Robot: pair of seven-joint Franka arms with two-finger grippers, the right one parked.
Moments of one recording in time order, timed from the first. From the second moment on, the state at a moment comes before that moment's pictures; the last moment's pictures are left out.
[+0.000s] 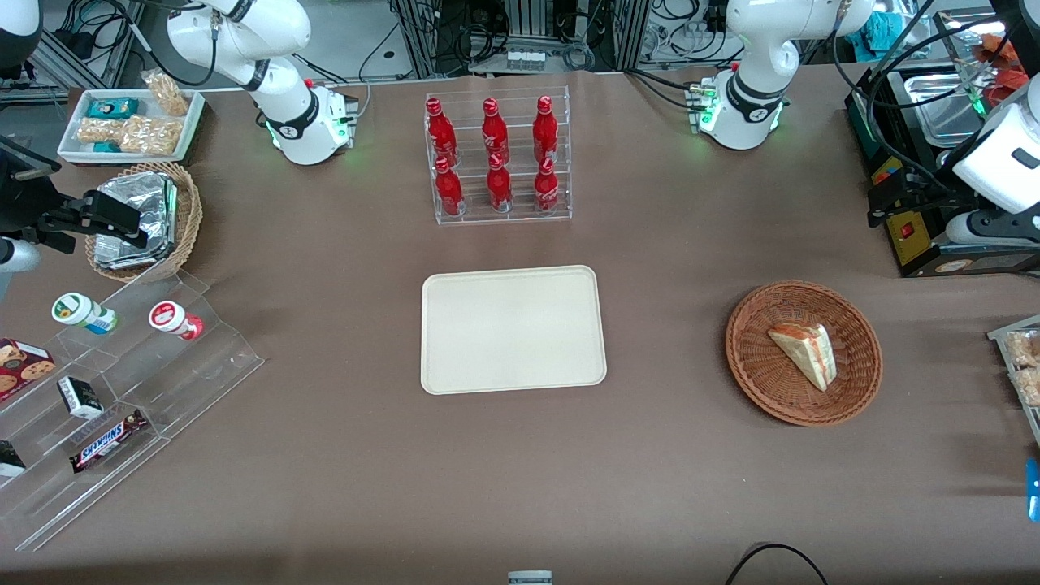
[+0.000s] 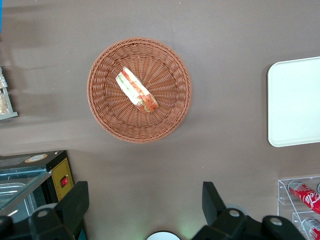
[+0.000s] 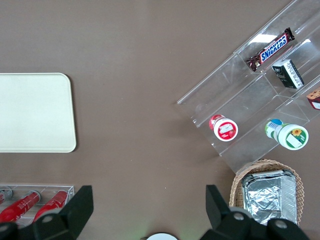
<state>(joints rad) -0.02 -0.01 -0.05 -1.54 0.02 1.46 0.01</state>
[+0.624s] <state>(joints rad) -0.01 0.01 -0.05 -1.56 0.02 1.40 0.01</state>
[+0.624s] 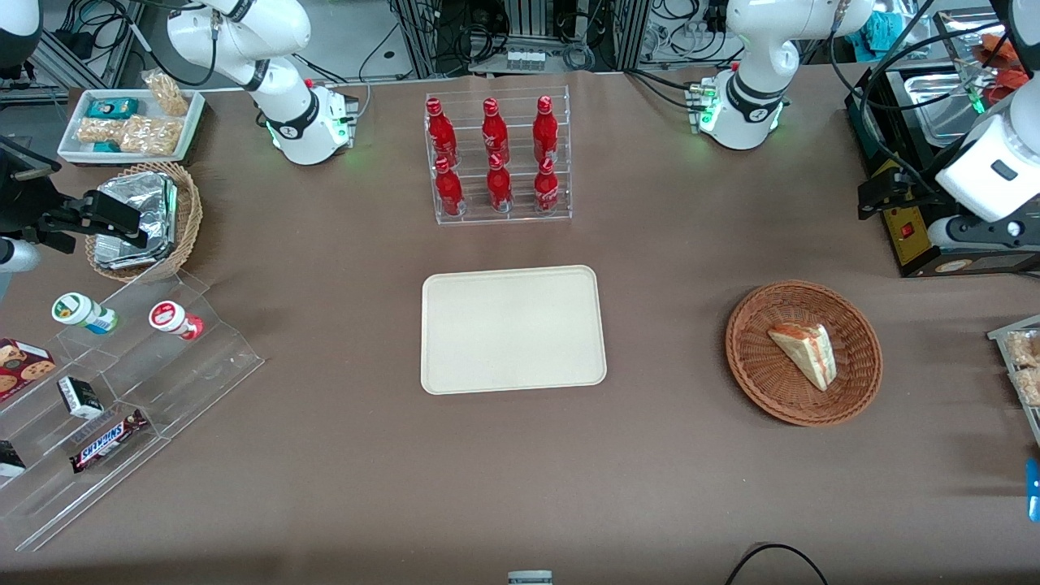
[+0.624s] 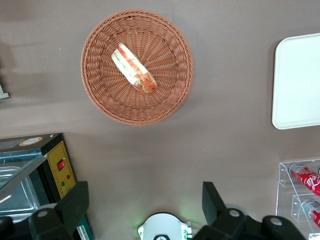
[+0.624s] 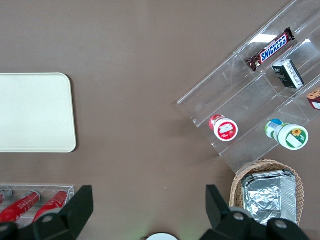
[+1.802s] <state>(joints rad) 0.07 0.13 -0.05 -2.21 0.01 2.35 -0.41</state>
